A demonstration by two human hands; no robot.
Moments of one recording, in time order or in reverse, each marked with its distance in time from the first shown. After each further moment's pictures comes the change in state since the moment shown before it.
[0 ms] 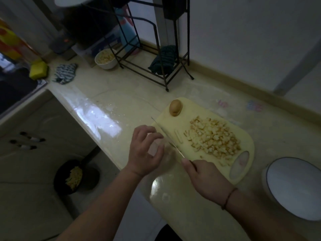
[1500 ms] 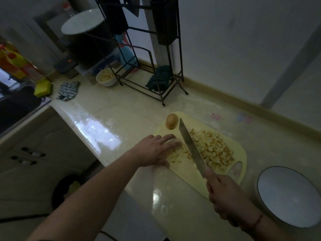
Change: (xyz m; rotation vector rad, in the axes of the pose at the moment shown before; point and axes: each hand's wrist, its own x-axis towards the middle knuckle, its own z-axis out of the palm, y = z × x) left_hand 0.055 -0.046 0.021 0.367 -0.955 0.367; right_hand -0.037 0.013 -0.035 0.542 -0.021 0.378
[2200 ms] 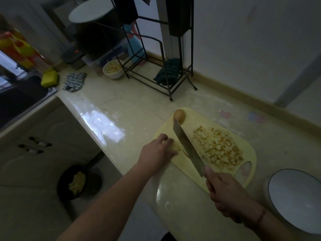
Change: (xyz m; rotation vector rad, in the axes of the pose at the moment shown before) left_hand -0.016 0.044 0.019 -0.201 0.250 -0.549; right_hand 0.011 -0.004 0.009 0.014 -0.081 0.022
